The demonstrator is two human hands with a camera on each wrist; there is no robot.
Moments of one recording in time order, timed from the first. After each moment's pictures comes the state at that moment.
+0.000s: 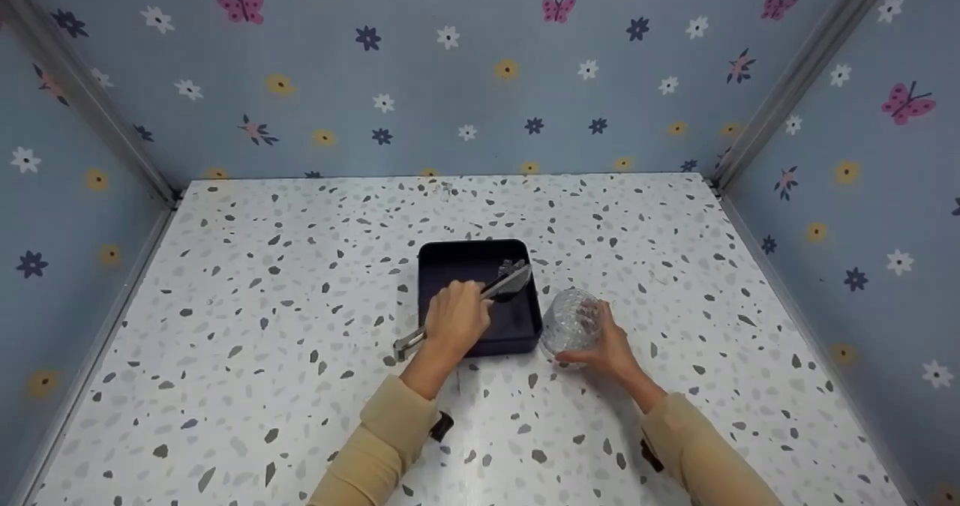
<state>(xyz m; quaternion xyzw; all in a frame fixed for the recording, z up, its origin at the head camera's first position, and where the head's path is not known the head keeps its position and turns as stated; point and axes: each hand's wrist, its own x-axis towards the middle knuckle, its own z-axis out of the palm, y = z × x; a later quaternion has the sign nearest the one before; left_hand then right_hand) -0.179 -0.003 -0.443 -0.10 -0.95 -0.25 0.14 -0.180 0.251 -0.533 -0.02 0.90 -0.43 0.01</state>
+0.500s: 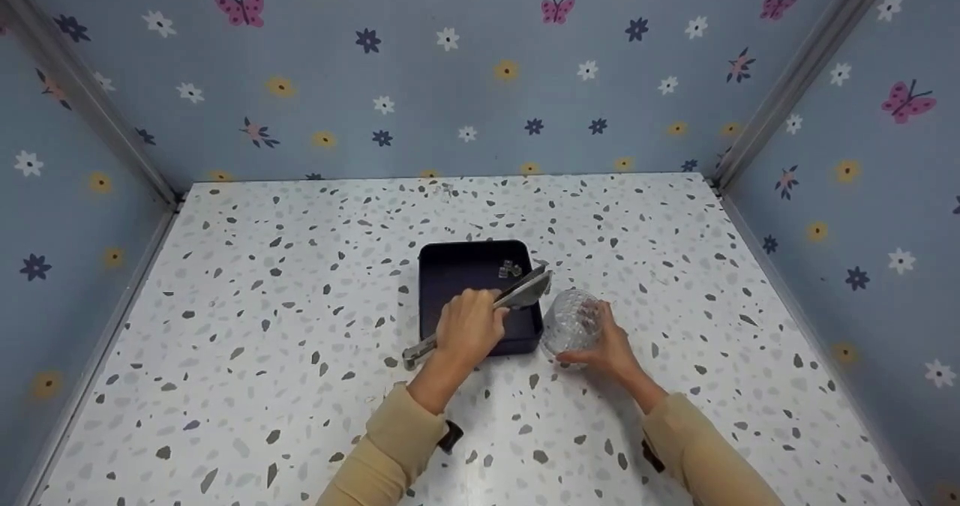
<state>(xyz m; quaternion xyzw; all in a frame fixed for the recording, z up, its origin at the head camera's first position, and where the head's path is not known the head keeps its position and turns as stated) -0.163 0.009 -0.432 -0.14 -0.95 -0.26 0.14 -0.180 0.251 -0.533 -0.02 0.90 -0.43 0.00</state>
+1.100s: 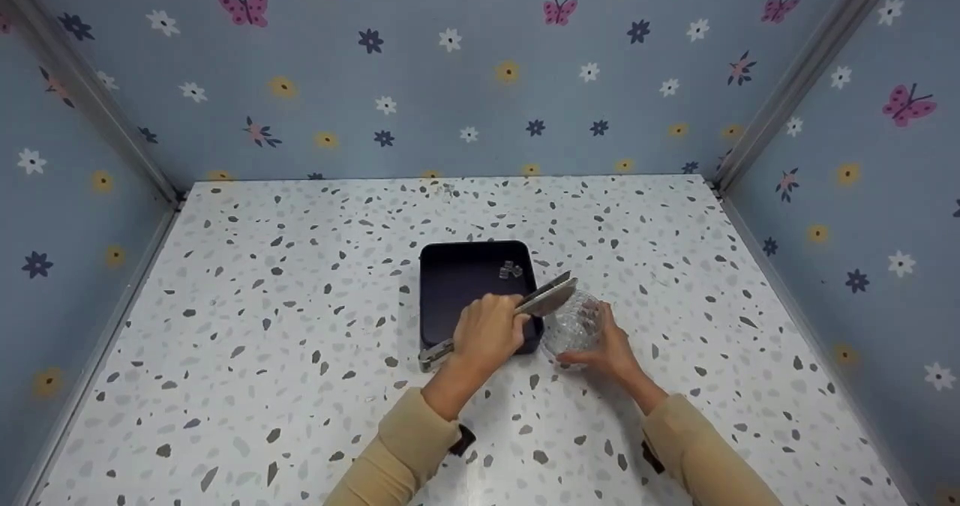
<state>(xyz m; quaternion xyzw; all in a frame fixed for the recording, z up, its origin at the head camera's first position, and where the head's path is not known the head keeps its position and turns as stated) -0.153 0.026 -0.424 -0.17 -0.94 -0.26 0.15 -0.177 0.252 -0.532 -0.03 0.89 -0.45 0.01</state>
